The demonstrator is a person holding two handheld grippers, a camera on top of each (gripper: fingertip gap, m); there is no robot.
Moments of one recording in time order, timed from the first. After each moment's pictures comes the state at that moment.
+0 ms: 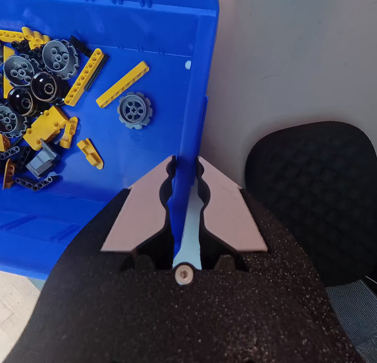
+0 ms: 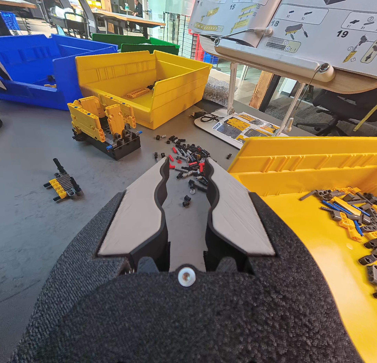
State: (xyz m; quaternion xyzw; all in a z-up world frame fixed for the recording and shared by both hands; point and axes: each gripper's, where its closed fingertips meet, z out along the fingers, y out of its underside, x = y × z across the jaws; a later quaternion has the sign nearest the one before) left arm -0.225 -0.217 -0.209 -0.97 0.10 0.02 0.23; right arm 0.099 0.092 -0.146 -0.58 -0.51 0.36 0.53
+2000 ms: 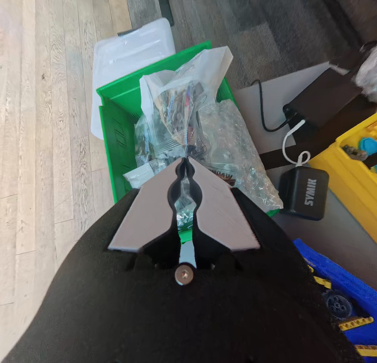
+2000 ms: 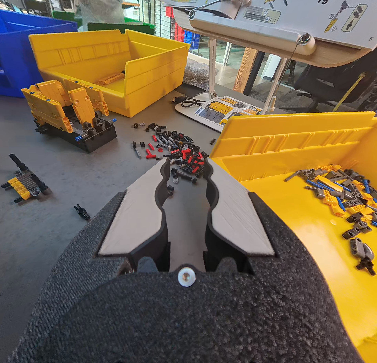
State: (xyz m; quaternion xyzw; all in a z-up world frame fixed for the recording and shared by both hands) left arm -0.598 0.015 -0.066 -0.91 -0.11 0.14 0.37; right arm 0.103 0.116 -0.164 -0.61 -0.49 0.32 0.53
